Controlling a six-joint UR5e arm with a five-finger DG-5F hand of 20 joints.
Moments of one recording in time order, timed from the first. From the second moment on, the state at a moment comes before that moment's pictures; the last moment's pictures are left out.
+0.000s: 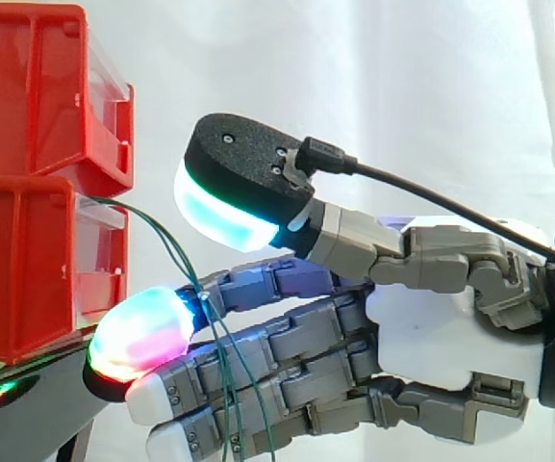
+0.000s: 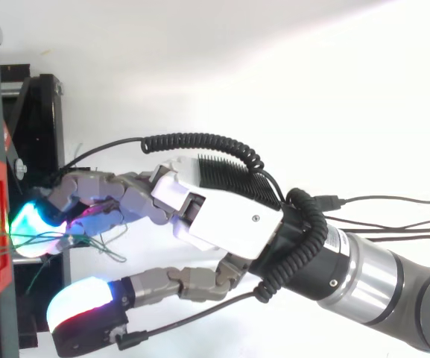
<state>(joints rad) 0.32 -2.44 -1.12 -2.50 -0.85 -0.47</state>
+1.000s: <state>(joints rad) 0.34 -2.42 -1.11 -2.62 -0.85 -0.34</state>
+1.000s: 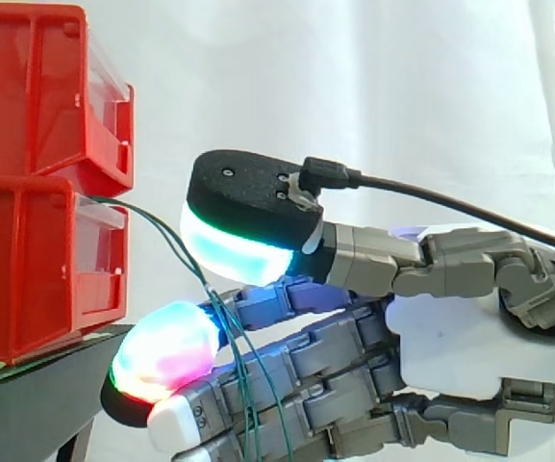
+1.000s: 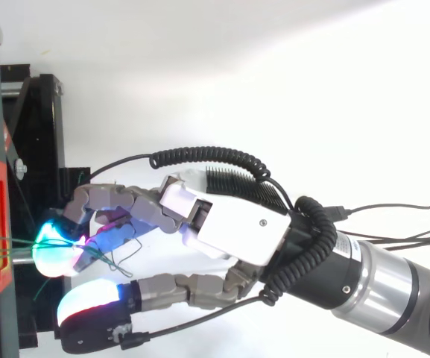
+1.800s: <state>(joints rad) 0.33 -2.36 -1.11 -2.76 -0.85 -0.32</state>
